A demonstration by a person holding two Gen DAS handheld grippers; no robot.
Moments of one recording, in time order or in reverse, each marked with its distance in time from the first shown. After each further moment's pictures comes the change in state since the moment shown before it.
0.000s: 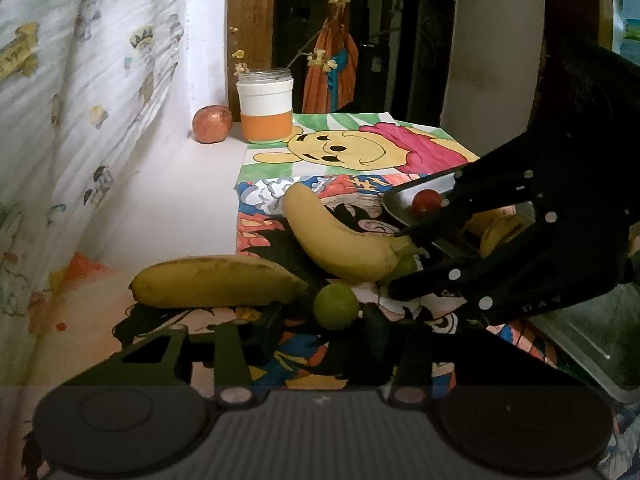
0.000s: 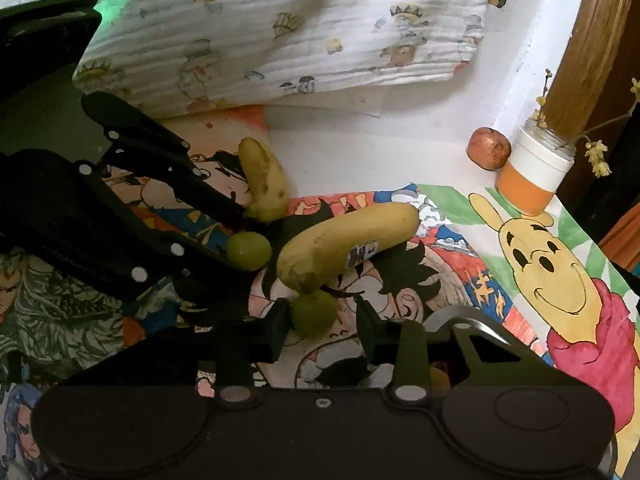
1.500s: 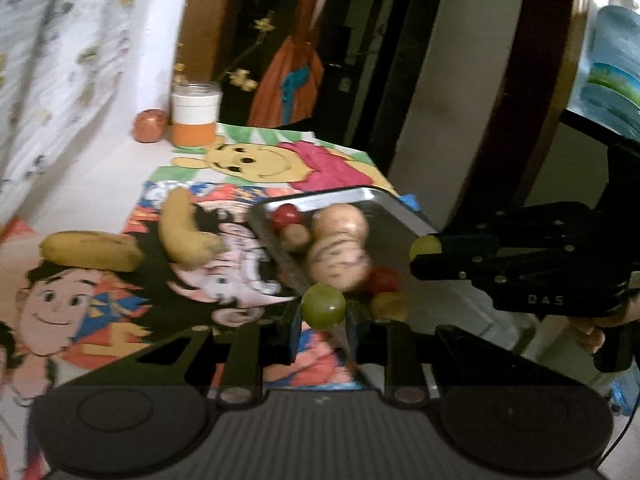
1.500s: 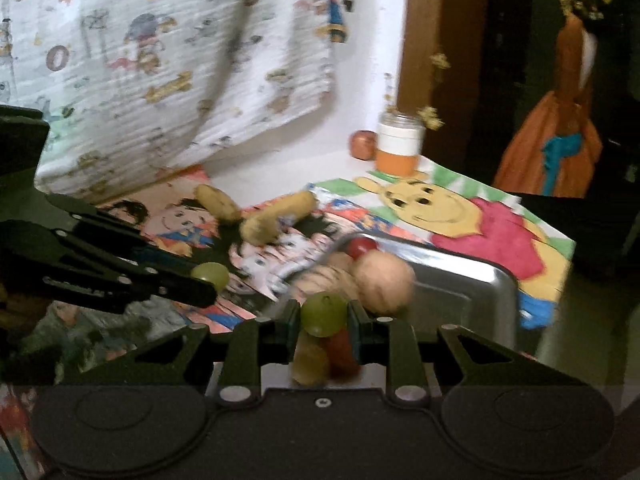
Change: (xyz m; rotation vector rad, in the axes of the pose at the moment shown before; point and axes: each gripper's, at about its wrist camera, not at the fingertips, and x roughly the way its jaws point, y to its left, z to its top) left arm -0.049 -0.104 -0.002 -0.120 -0.043 -0.153; right arm -0.151 0.009 -0.091 0.344 -0.134 -0.214
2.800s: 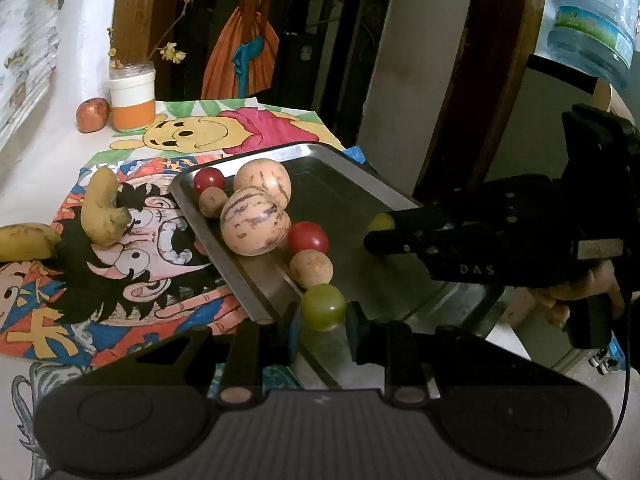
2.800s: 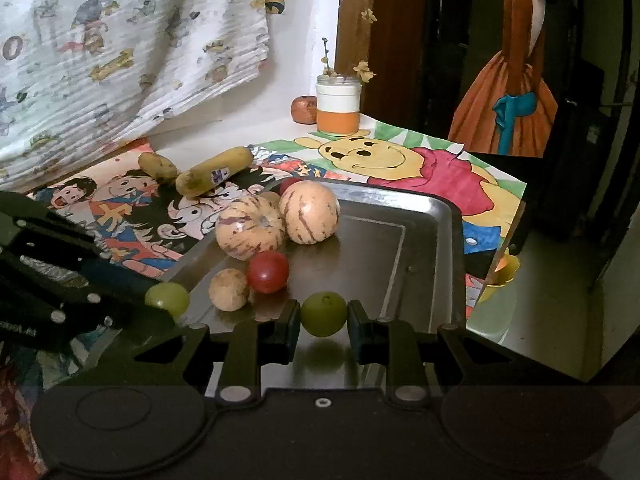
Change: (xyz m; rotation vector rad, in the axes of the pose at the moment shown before) left arm 0.030 -0.048 -0.018 0.101 0.090 -0.038; right arm 0.008 -0.029 -0.040 0.072 0.041 -0.086
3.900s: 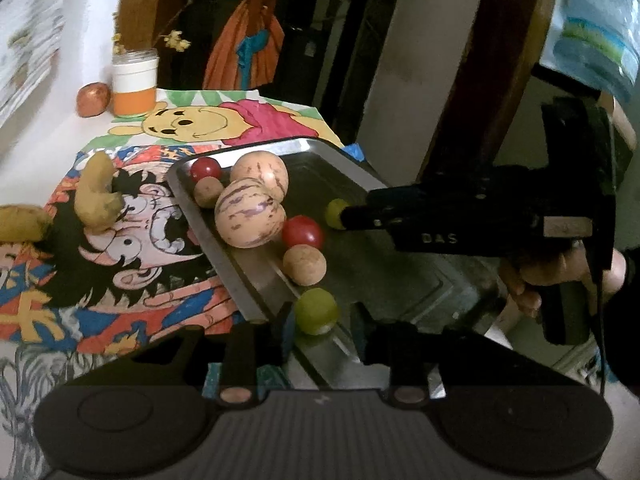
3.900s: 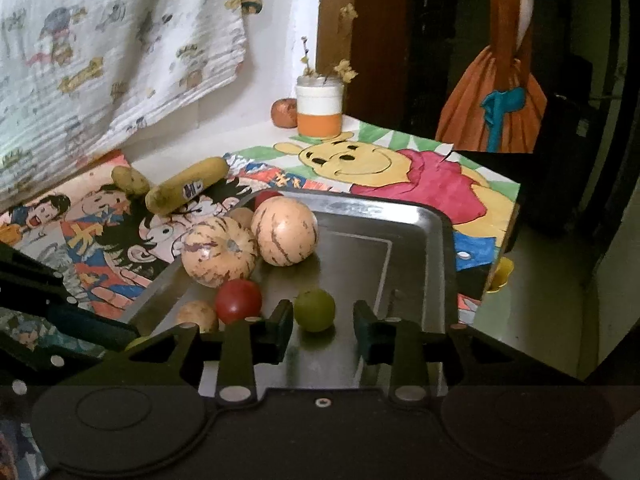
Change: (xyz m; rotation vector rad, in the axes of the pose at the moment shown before) left arm -0.001 0.004 -0.001 -0.065 0.000 -0.029; right arm 0.011 -0.010 0.012 0.040 -0.017 -0.039
